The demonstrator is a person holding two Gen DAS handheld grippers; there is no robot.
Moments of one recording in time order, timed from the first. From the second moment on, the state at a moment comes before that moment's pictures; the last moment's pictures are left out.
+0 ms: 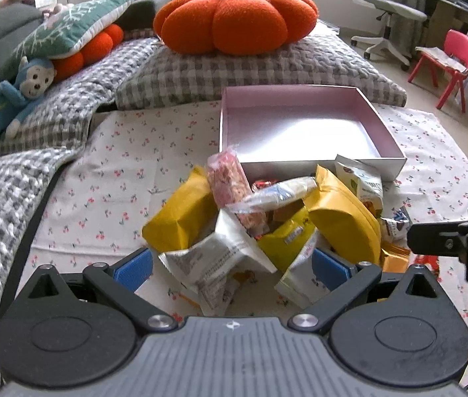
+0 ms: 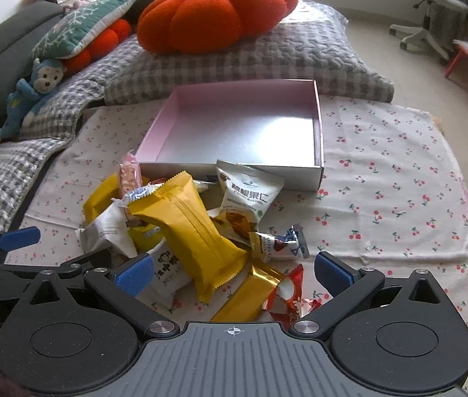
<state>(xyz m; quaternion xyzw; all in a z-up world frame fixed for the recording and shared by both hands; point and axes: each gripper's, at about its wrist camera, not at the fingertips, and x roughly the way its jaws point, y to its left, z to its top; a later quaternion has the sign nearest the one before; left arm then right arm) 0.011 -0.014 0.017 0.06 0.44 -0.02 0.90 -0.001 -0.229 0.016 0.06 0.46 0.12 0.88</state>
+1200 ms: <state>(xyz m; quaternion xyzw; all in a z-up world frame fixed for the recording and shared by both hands) 0.055 0.046 -0.027 0.01 0.44 -0.24 0.87 0.056 -0.237 -0.057 0.17 0.46 0.26 0.83</state>
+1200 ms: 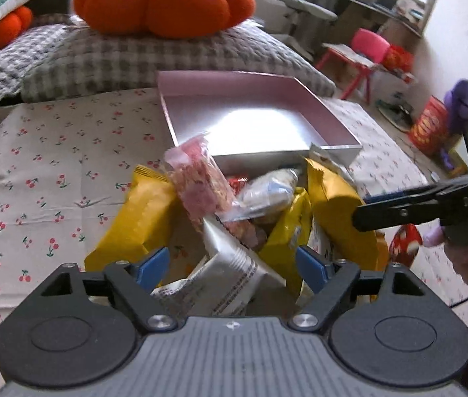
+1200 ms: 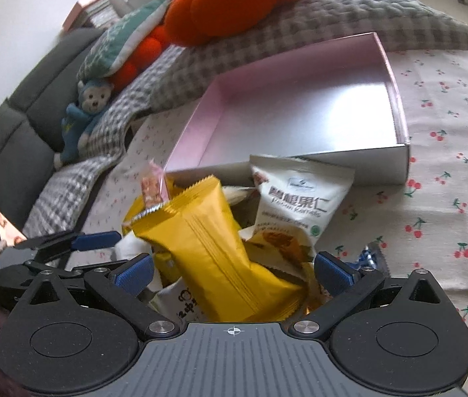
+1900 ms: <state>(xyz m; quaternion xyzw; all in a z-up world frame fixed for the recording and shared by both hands) 0.050 0.032 -0.038 0.10 0.43 -0.26 0.86 0.040 -0.205 -0.060 0.05 0.43 0.22 0.88</state>
